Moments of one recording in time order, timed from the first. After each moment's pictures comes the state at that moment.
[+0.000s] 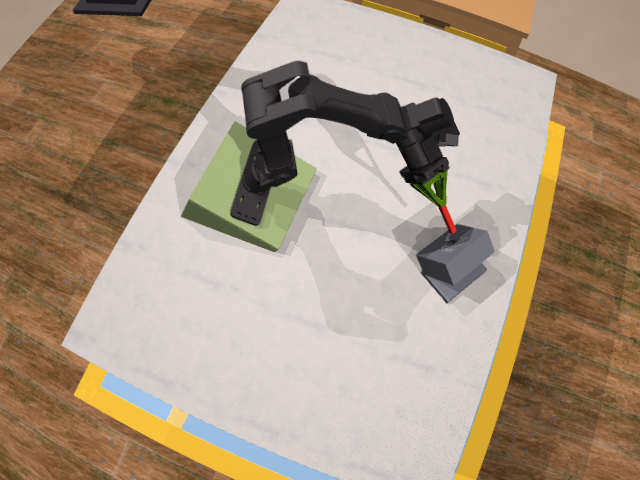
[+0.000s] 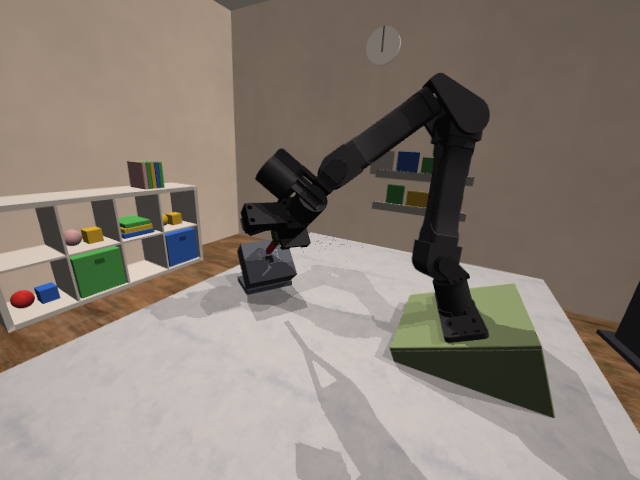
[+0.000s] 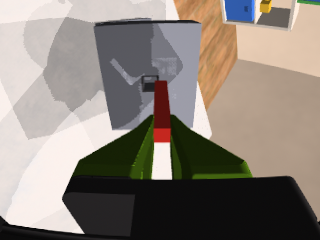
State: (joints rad) arm 0.42 1.12 0.80 -0.23 0.91 -0.87
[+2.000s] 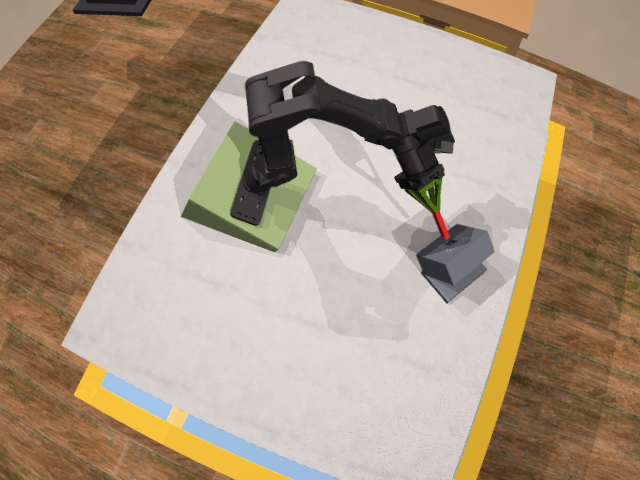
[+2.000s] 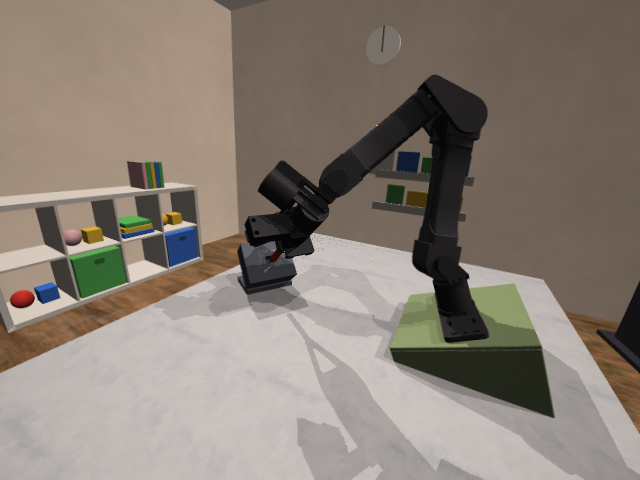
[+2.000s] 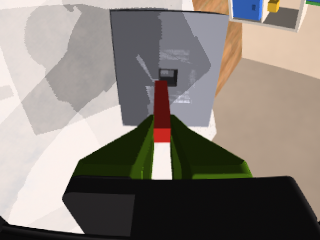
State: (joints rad) arm 0.39 1.14 0.75 -0.19 0.89 -0.89
